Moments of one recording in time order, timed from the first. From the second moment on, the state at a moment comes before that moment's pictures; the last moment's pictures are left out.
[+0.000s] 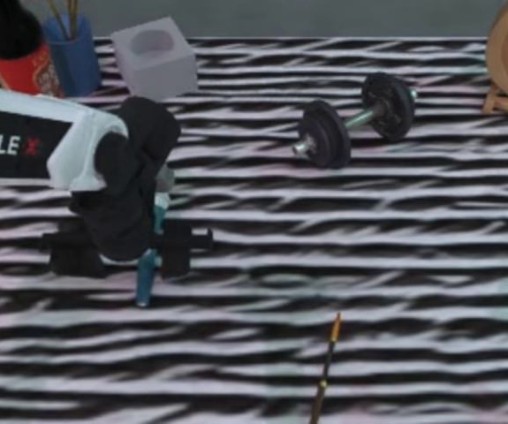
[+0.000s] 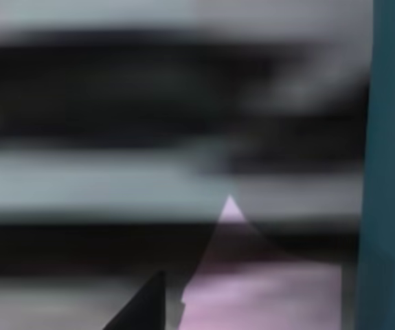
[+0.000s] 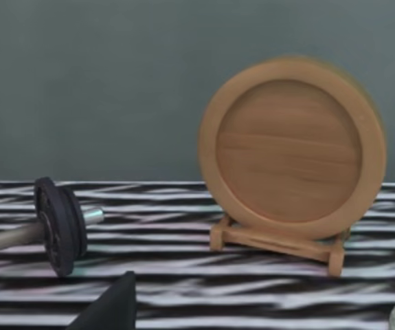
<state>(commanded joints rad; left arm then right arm) -0.43 2.04 1.12 -0.56 -0.03 -0.39 0.00 0.00 0.00 0.00 0.00 0.00</state>
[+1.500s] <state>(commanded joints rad) -0.41 1.79 0.91 0.26 0.23 -0.15 0.00 0.00 0.00 0.00 0.00 0.00</state>
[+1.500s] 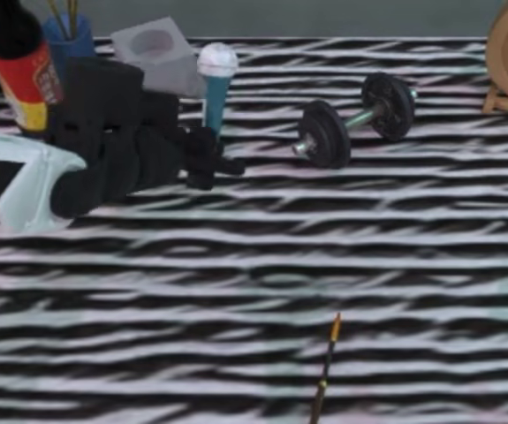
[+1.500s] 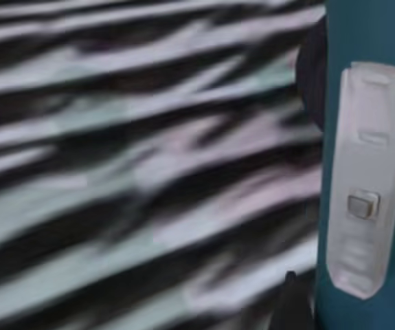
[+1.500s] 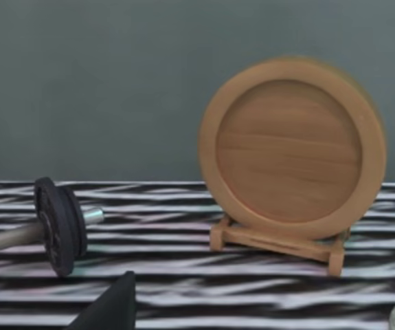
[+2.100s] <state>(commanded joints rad) -0.39 1.59 0.75 0.82 0.41 0.02 0.00 0.00 0.00 0.00 0.00 0.00</state>
